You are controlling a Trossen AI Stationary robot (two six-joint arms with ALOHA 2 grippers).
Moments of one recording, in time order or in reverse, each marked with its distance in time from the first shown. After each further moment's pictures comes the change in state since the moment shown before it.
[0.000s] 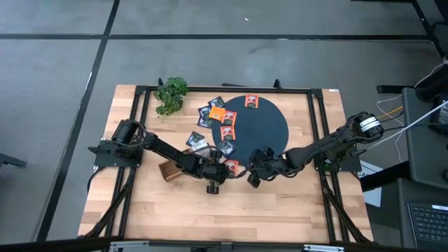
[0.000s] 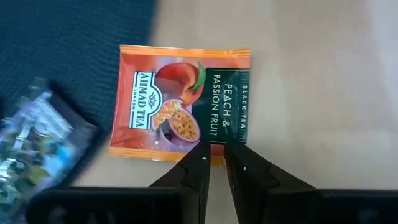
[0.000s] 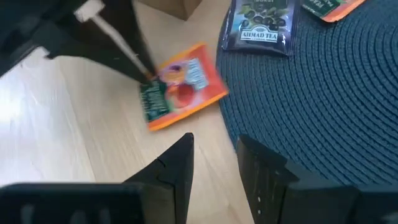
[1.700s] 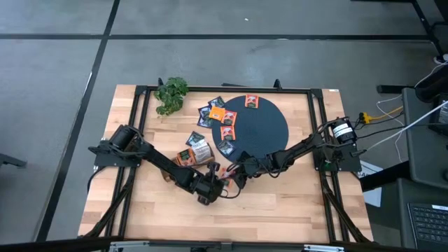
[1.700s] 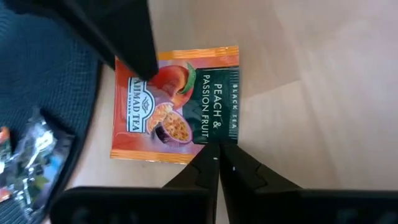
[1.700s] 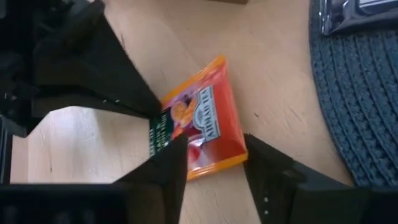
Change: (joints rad) left arm -0.141 0.005 -0.006 -0.028 -0.160 0.121; right arm -0.096 0.303 0.000 0.520 -0.256 0.097
